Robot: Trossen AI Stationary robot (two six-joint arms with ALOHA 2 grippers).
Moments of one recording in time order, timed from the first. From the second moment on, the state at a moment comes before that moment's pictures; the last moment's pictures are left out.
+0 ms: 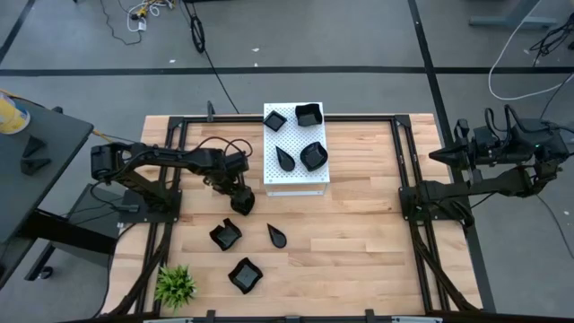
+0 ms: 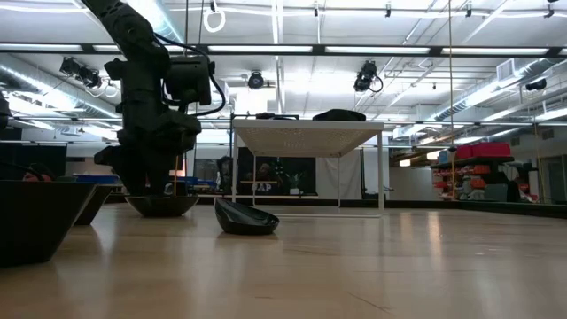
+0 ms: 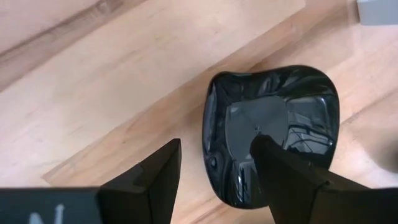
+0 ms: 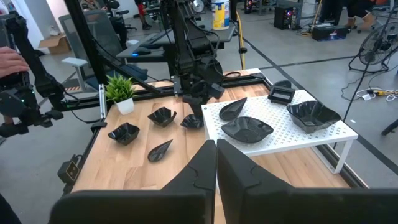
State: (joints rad) left arm 0.28 1.48 0.73 -0.59 0.19 -0.78; right arm 0.03 0.33 1.23 -1.15 0.07 0.12
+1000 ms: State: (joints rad) left arm 0.28 1.48 0.73 -0.59 0.18 -0.83; right arm 0.03 0.33 1.23 -1.15 0.07 0.12
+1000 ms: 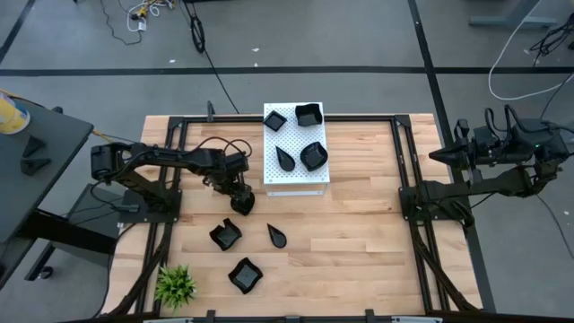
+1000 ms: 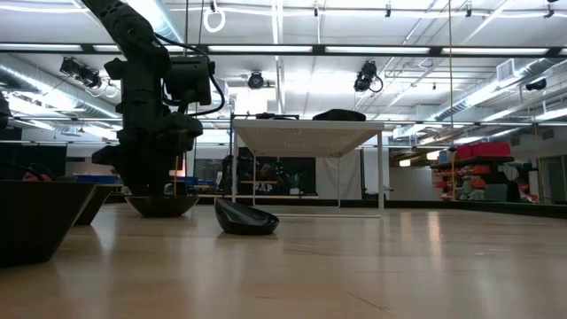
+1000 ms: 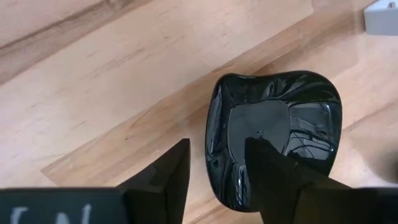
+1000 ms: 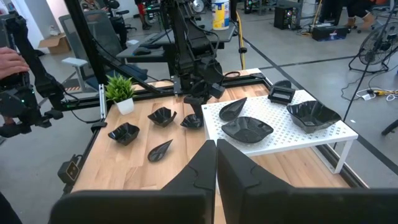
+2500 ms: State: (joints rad) left arm 0.28 1.52 0.76 -0.63 0.27 -0.84; right arm 0.03 0.33 1.23 -1.15 0.07 0.12
